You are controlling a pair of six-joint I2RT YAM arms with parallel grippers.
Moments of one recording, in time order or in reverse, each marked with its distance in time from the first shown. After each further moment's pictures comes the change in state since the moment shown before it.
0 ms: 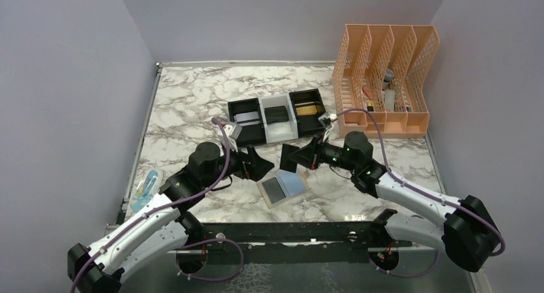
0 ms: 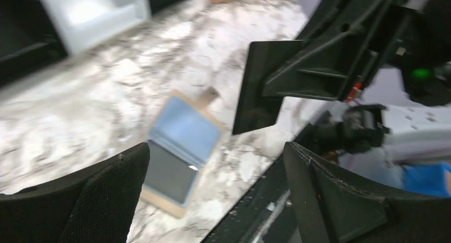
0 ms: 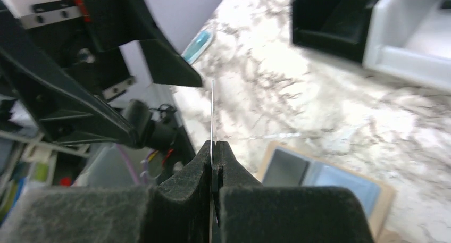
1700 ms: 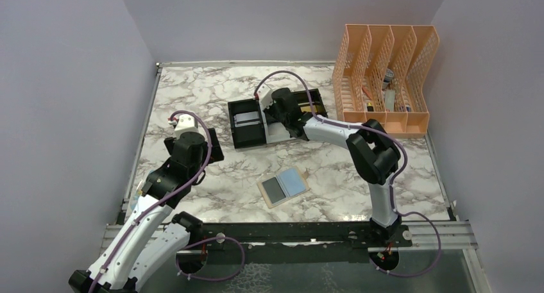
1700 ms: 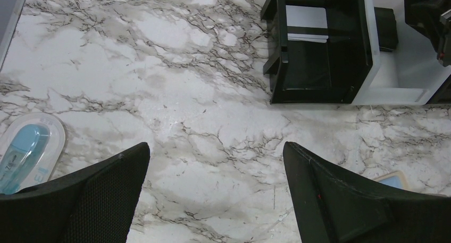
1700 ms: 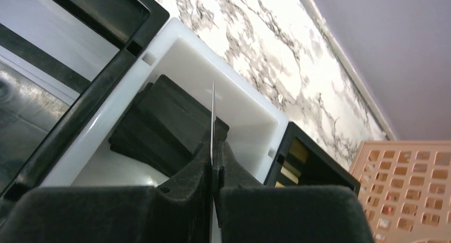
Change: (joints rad) left arm 0.267 -0.021 0.240 -0.594 -0.691 0.166; right arm 0.056 0.947 0.930 -0.368 0.840 -1.157
